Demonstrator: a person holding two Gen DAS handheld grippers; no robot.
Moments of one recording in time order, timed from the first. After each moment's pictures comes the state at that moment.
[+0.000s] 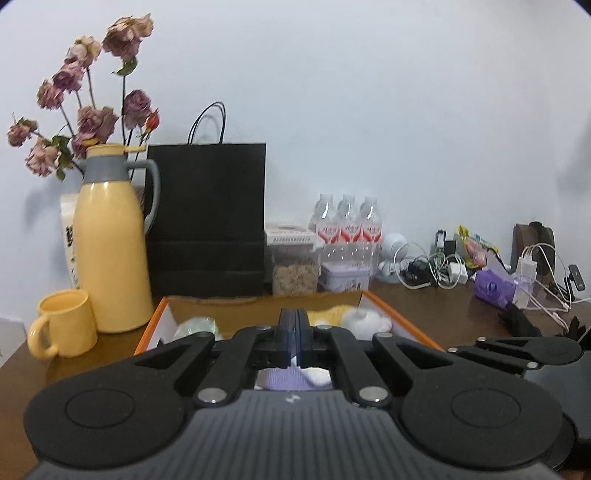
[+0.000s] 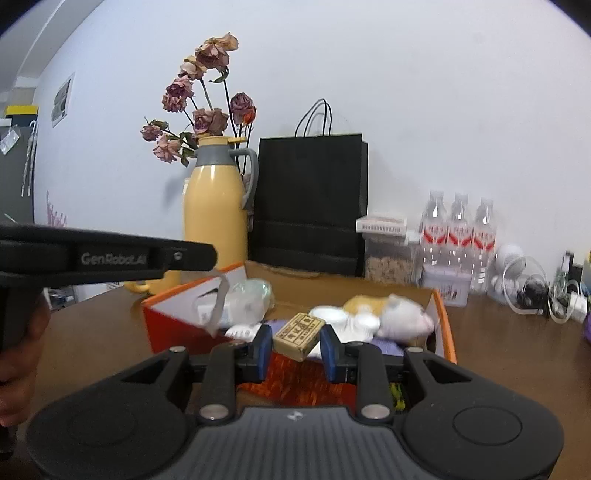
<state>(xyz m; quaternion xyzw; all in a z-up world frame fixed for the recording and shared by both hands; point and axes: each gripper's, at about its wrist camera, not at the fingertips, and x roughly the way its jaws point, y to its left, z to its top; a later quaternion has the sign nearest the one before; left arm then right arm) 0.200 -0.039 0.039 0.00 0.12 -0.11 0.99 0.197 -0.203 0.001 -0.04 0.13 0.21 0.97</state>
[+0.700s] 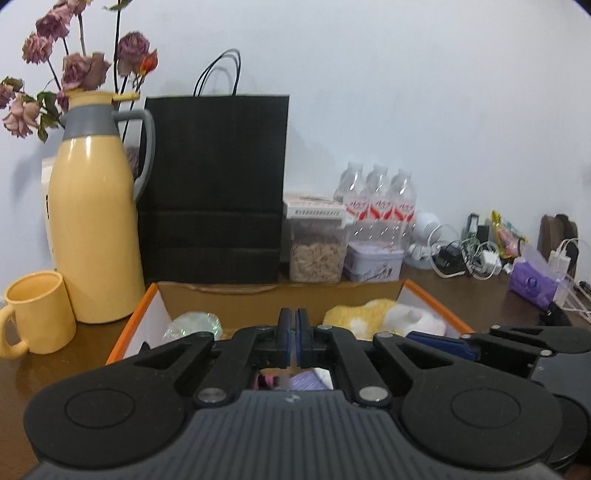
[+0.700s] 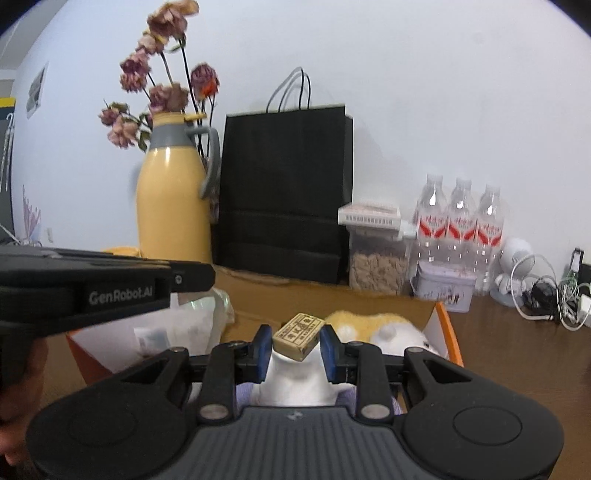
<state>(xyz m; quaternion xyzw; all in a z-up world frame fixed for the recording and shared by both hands) 0.296 -0.030 0.004 -0.01 0.17 -0.09 0.98 0.298 -0.194 -0.013 -0.04 0.18 0.18 0.97</state>
